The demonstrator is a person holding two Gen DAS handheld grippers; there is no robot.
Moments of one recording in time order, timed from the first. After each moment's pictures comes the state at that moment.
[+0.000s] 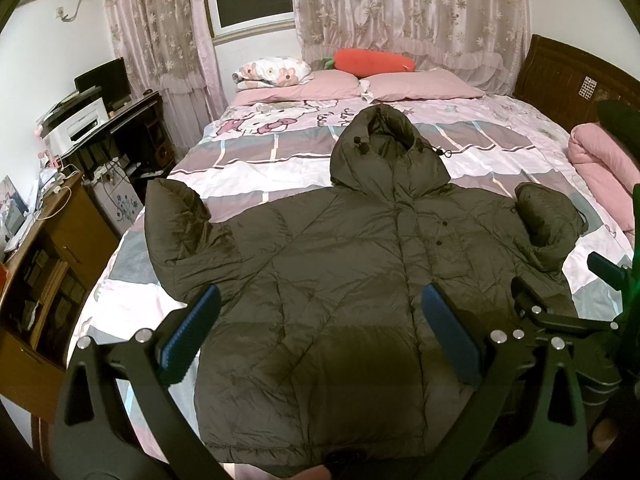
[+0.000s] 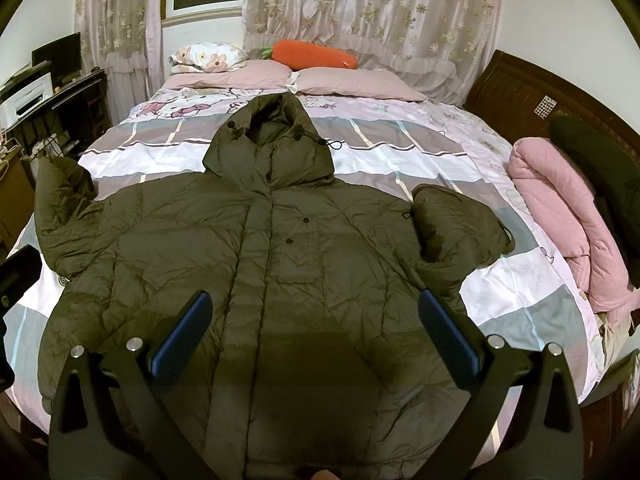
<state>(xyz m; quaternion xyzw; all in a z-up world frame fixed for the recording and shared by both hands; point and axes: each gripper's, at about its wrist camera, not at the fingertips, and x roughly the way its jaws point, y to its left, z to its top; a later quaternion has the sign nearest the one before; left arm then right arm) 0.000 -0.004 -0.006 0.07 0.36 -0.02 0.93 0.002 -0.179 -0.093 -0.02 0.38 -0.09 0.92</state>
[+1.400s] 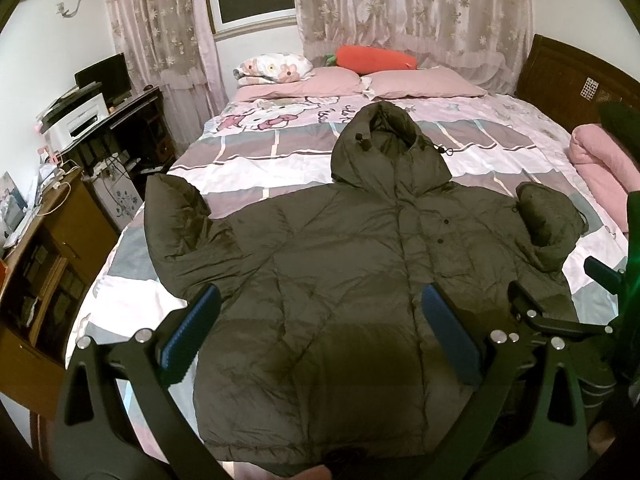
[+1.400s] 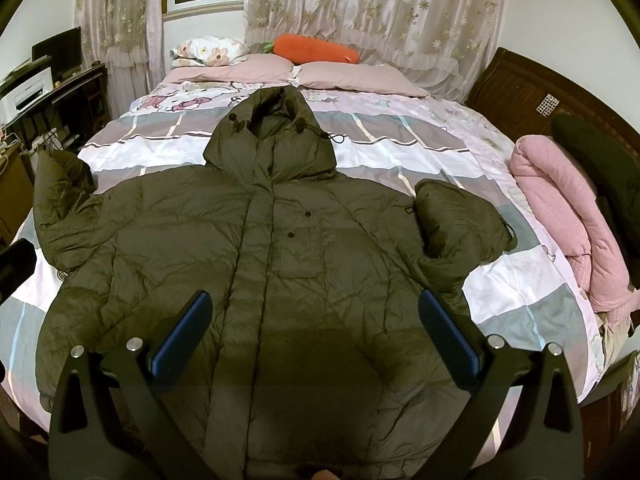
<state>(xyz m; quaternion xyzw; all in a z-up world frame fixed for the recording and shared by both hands) -0.001 -0.005 -0.012 0.06 0.36 -0.02 0.93 0.003 -0.178 -0.096 -0.02 0.38 -0.09 0.92</state>
